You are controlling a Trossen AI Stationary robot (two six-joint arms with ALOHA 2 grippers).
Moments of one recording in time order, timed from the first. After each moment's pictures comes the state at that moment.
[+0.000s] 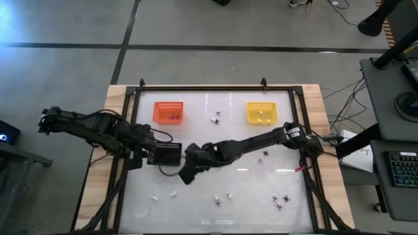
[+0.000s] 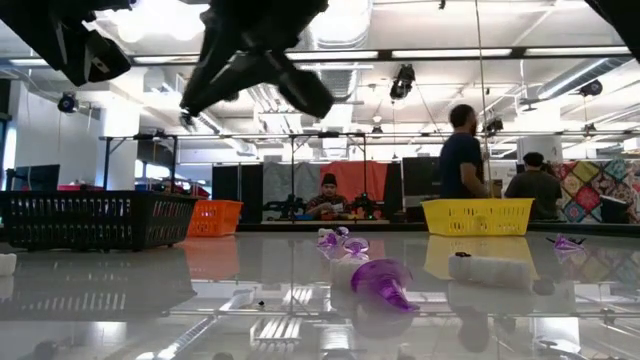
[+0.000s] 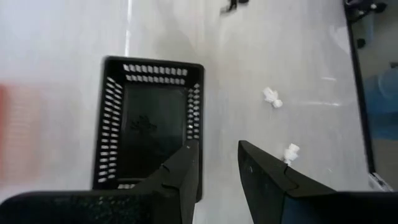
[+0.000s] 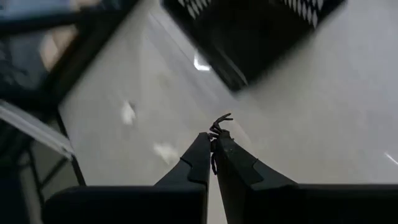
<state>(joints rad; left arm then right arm) -0.19 0.83 0.89 -1.07 0.10 -0.24 0.19 2.20 1.94 -0.56 0.08 0.95</state>
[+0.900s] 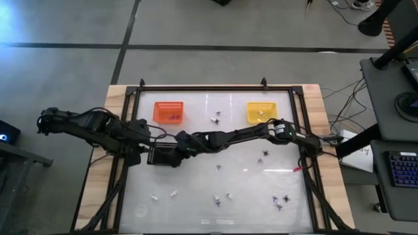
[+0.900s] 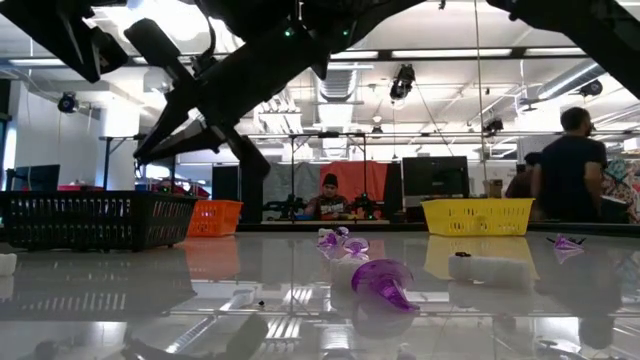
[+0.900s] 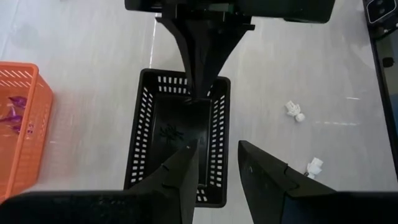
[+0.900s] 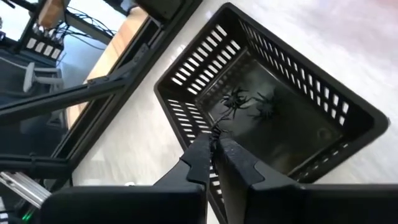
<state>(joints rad) -0.19 0.76 0.89 -1.08 -0.01 -0.25 0.06 2.36 1.94 -0.18 0.00 0.90</state>
